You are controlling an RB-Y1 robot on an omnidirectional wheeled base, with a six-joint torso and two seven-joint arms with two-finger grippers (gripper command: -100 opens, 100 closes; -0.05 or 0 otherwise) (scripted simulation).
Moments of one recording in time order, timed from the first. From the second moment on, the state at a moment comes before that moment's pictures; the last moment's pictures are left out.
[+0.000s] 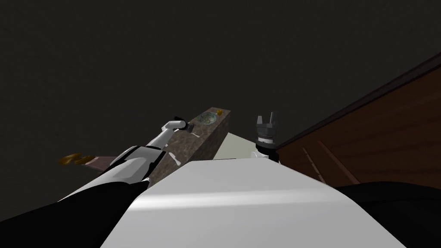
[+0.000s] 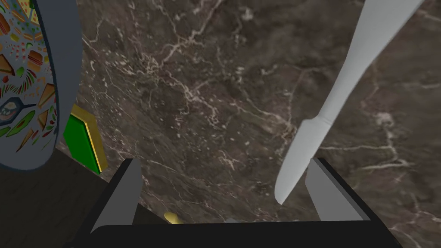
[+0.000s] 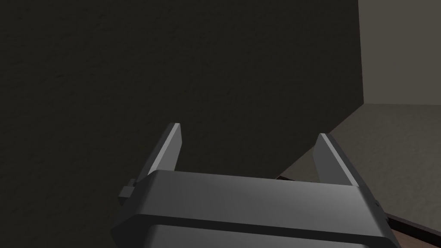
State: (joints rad) left arm -0.59 0.87 -0.31 -1.12 0.93 1.03 -0.32; right arm 0.54 0.01 0.07 -2.25 -0.07 -0.62 0.07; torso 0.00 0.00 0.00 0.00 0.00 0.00
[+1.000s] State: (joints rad) left arm -0.64 0.93 -0.43 -0.89 1.03 1.27 -0.41; right arm 0.54 0.01 0.07 -2.25 -0.07 -0.62 0.07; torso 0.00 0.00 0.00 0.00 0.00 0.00
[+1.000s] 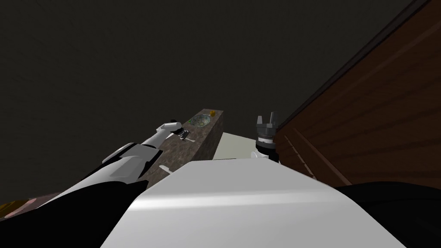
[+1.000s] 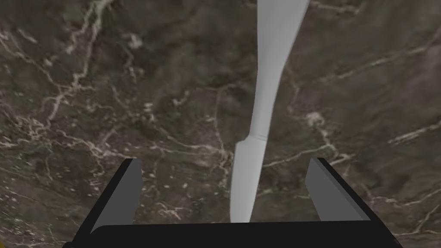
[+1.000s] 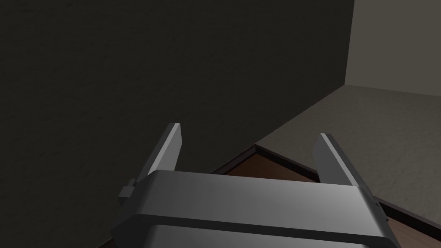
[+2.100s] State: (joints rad) left arm -0.63 0.96 -0.44 -0.78 1.06 1.31 -0.55; right arm 0.54 0.01 0.07 -2.25 -0.07 -0.62 0.07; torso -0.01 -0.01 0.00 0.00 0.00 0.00
